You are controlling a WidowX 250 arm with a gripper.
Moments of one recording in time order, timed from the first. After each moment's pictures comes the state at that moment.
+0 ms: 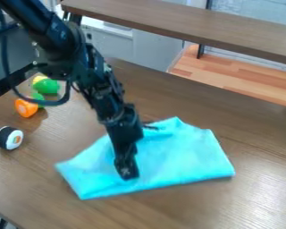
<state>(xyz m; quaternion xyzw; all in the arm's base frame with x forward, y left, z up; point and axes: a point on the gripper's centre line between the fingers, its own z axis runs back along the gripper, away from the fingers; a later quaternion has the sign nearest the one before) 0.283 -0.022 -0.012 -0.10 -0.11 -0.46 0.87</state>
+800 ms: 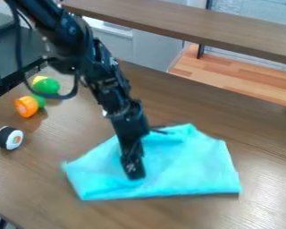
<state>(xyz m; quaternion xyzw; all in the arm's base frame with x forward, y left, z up) 0.315 0.001 -0.010 -0.10 -0.12 -0.43 0.89</state>
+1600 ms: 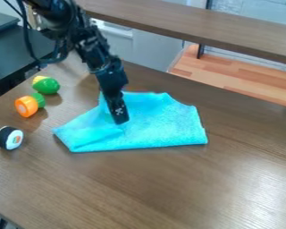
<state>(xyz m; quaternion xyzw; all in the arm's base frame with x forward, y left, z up) 0.389 0.083 0.005 -0.07 -0.15 -0.34 0.93</state>
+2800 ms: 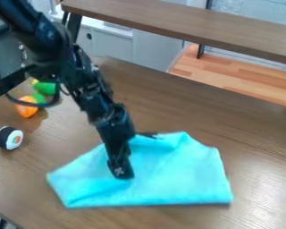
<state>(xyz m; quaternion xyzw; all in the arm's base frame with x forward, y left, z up) 0.275 -0.014 -0.013 -0.12 -0.11 -0.43 0.89</state>
